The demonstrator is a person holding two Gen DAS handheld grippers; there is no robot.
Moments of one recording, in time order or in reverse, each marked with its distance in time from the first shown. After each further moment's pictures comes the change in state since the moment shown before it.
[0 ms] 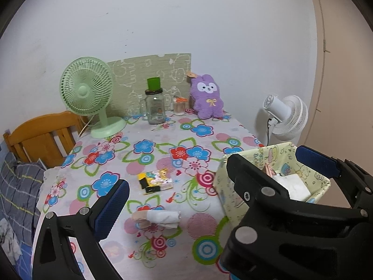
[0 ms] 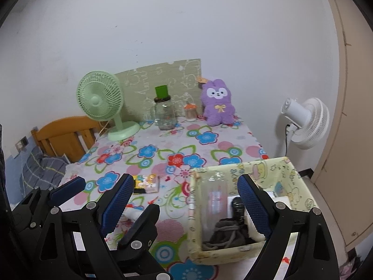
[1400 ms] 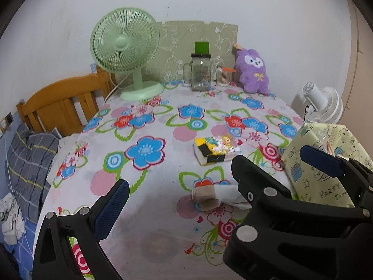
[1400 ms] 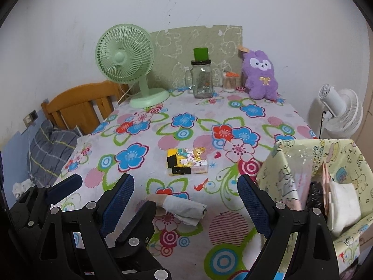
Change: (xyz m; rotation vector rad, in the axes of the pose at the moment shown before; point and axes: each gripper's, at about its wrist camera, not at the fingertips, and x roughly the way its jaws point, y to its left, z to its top) left arm 0.053 0.093 -0.046 -0.096 0.139 0.113; right arm 0.092 0.084 -0.036 -0.075 0.160 0.085
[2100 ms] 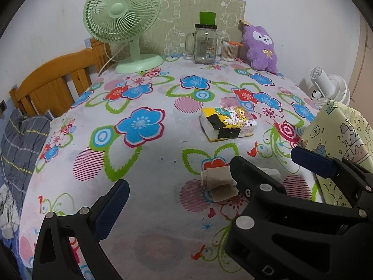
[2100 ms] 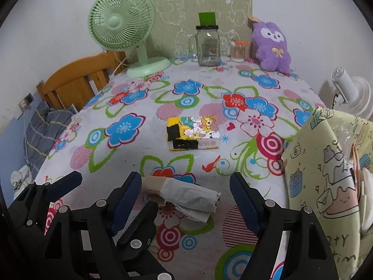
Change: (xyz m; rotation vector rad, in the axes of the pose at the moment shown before) left arm 0.048 0.009 -0.014 -0.019 0.119 -0.021; right arm 0.059 0.002 -0.017 0.004 0.159 0.003
